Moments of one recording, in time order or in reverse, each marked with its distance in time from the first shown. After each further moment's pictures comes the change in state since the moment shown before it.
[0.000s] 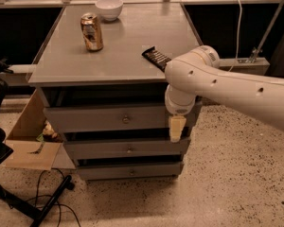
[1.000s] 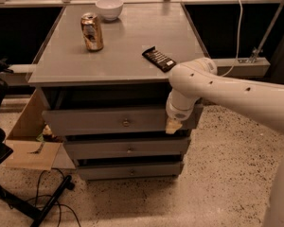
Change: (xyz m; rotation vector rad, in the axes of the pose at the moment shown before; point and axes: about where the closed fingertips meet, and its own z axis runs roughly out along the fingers) arm 0.004 0.011 0.064 -0.148 -0.064 0.121
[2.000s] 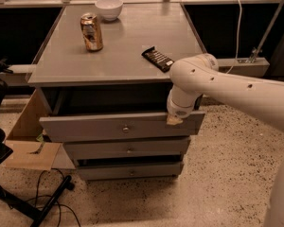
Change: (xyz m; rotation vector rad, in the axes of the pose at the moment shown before) arm -0.002 -0.004 -0.012 0.000 0.000 0.001
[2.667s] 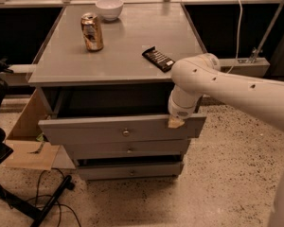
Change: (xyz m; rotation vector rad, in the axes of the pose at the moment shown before) arm 0.006 0.005 -0.004 -0.009 0.009 0.007
